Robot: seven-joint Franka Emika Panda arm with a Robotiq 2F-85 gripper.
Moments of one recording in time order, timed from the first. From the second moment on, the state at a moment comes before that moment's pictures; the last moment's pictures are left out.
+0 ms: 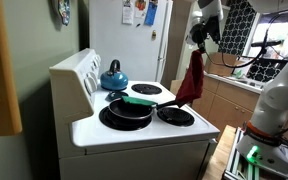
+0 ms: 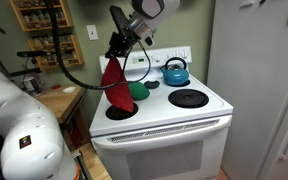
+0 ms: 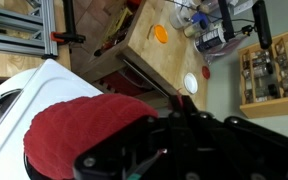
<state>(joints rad) -0.02 -0.33 -0.08 -2.09 0.73 1.13 -0.06</state>
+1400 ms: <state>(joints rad) -0.11 -0.11 -0.09 -2.09 0.36 1.63 -0.20</state>
